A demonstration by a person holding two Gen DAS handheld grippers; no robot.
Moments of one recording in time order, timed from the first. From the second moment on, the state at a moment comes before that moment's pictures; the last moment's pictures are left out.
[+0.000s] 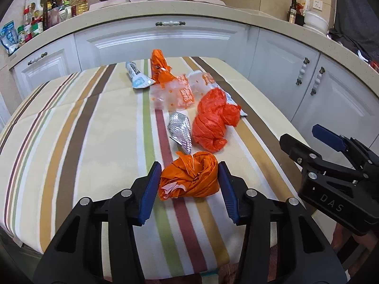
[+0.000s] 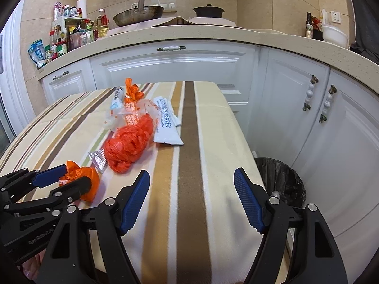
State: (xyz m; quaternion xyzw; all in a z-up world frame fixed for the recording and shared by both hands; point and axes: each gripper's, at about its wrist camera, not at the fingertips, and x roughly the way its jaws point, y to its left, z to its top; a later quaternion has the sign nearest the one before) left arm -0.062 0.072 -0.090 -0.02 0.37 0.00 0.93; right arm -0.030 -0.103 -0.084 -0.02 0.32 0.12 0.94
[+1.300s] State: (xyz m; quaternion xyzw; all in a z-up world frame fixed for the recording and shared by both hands) left arm -0.055 0.148 -0.073 -0.06 0.35 0.11 0.93; right arm 0.014 -0.033 -0.088 -0.03 0.33 0.22 0.92
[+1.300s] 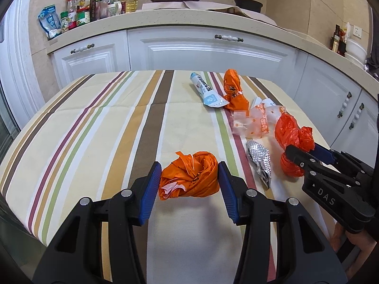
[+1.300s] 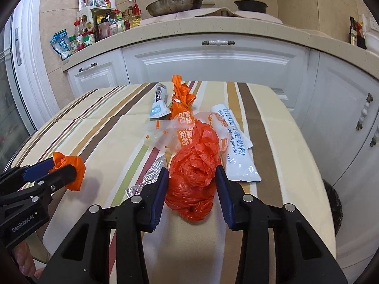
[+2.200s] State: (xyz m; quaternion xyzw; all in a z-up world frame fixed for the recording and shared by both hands) left arm 0.022 -0.042 -0.049 0.02 0.31 -0.08 0.95; right arm 0.014 -0.230 -0.081 -0.01 0.29 0.00 0.96
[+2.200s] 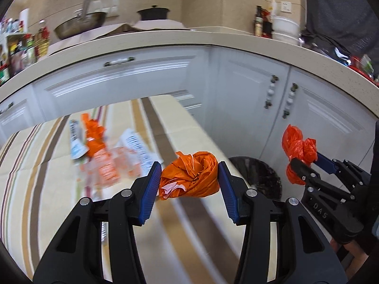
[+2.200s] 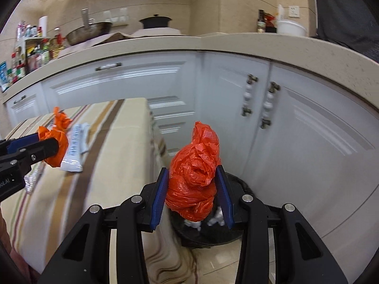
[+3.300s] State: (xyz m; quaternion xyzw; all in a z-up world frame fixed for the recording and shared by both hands) left arm 0.127 -0.149 -0.089 0.06 0.36 -0.10 0.93; right arm 0.075 -0.309 -0.123 0.05 0.32 -0.06 0.94
